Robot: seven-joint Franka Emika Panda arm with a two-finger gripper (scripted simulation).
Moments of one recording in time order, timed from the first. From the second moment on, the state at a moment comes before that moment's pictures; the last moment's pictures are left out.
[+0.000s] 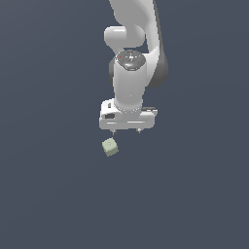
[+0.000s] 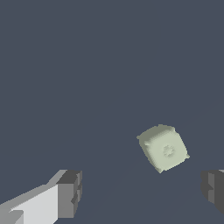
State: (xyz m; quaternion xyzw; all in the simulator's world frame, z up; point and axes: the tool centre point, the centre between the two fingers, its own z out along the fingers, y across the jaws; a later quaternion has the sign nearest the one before) arm 0.006 0.008 0.186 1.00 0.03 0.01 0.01
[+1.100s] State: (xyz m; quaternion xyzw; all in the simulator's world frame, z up) arm 0.008 -0.016 0.201 1.00 0.04 0.02 0.02
